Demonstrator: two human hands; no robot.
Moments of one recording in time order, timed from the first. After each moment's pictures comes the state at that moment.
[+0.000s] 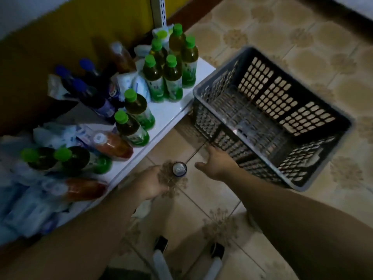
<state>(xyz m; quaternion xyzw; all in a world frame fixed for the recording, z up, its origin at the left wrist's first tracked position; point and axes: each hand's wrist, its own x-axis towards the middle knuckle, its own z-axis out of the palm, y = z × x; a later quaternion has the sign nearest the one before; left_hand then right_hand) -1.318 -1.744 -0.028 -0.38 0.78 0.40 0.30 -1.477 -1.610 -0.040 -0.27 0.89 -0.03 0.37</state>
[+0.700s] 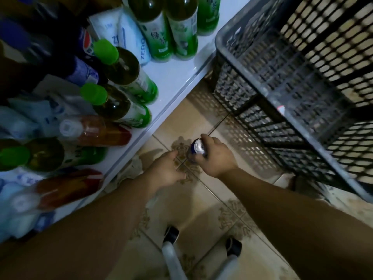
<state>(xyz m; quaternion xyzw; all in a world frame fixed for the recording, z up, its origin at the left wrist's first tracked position) -1.332 -1.770 -0.182 -0.41 0.71 0.47 0.34 -1.458 -1.643 -0.185 -0.30 0.85 -0.15 0.41</state>
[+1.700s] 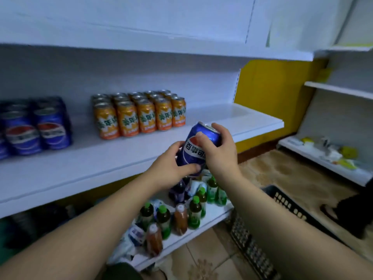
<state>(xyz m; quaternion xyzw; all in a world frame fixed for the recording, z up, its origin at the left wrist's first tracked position) -1.157 -1.747 0.347 -0.27 0.79 0.49 -0.26 -1.276 -1.667 0.362 -0.36 0.62 -0.68 0.14</state>
